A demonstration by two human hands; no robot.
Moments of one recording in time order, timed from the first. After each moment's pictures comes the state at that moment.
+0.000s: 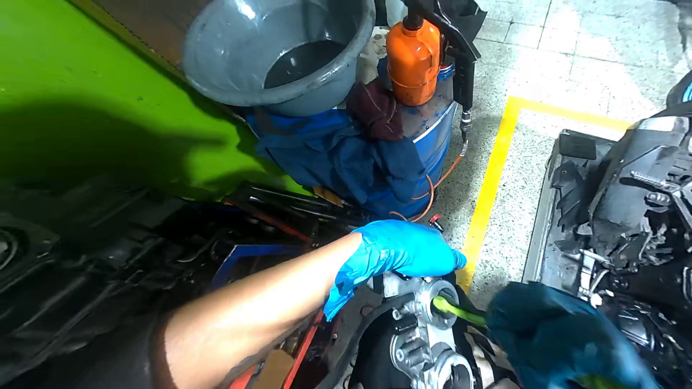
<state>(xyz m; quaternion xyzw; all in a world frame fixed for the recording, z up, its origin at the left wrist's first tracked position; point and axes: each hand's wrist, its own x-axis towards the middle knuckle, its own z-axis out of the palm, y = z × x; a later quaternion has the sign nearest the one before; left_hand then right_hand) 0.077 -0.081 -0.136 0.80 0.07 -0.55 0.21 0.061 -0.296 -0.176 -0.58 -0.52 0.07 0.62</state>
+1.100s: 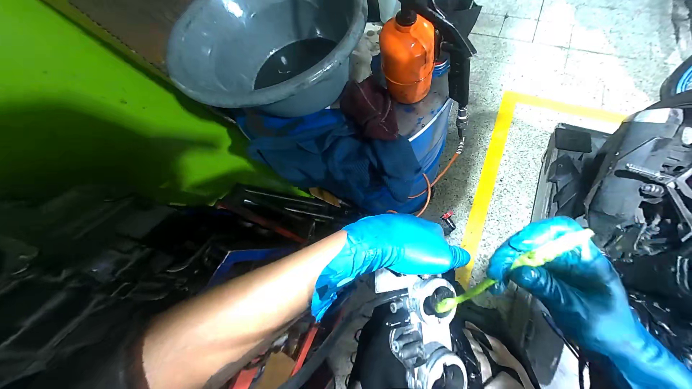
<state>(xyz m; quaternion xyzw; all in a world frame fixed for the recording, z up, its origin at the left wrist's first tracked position) 0.082 -0.072 -0.125 0.81 0.05 -0.55 0.21 0.094 -0.299 -0.192 -0.53 -0.34 0.23 0.74</state>
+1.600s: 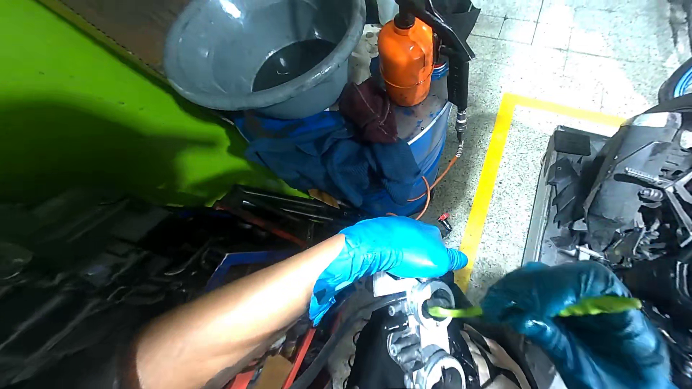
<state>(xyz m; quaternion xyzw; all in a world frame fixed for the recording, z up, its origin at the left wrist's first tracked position) 0.086 -0.073 -0.121 0.81 0.06 -0.55 0.19 0.077 -0.297 -0.173 -0.56 -0.42 0.13 0.70</state>
